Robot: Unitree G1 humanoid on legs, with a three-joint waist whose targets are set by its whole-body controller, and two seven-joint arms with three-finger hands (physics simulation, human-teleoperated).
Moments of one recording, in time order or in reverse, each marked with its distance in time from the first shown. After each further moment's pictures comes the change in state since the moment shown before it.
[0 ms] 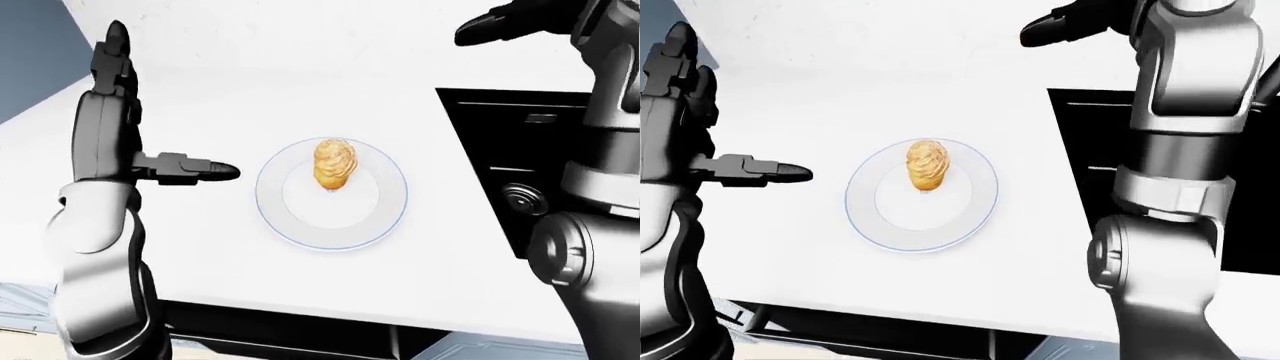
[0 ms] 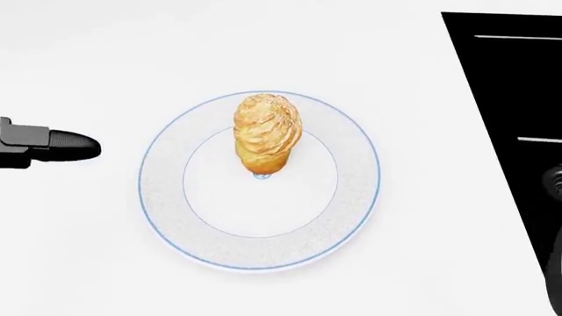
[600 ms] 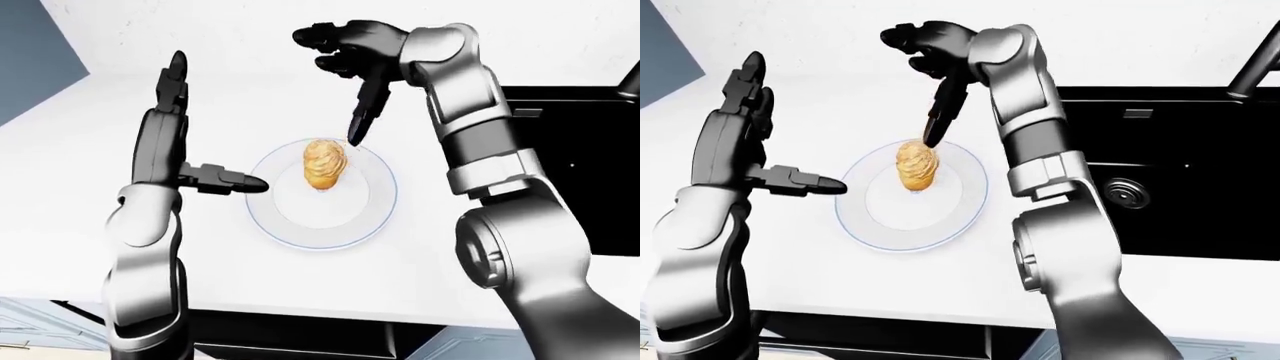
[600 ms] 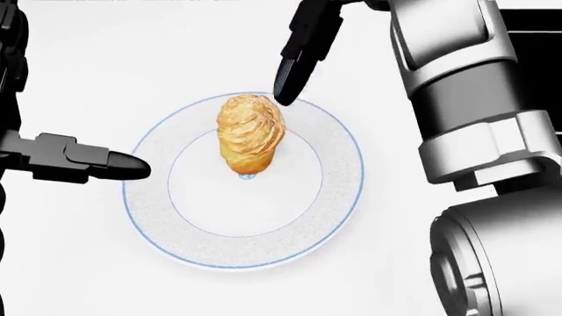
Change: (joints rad) left arm 0.029 -0.079 -0.086 0.108 0.020 -0.102 -0.011; right arm -0.134 0.326 0.164 0.542 -0.272 -0.616 0.541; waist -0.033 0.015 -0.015
